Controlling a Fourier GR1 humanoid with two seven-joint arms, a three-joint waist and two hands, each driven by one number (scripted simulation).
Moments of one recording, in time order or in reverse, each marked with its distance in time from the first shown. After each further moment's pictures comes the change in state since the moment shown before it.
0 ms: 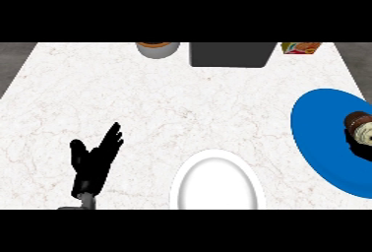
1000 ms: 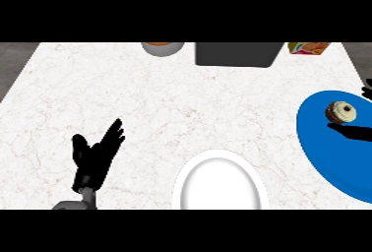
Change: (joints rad) left arm -0.038 0.006 0.010 0.027 0.004 -0.024 0.004; right arm -0.449 -0.096 -0.028 0.797 0.063 0.294 -0.210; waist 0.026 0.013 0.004
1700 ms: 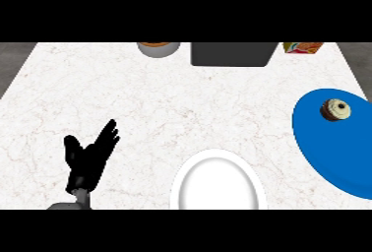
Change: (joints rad) left arm 0.011 0.014 0.027 -0.010 0.013 -0.009 0.000; right arm 0.060 -0.178 -0.155 0.194 -0.150 0.440 -0.145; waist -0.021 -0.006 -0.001
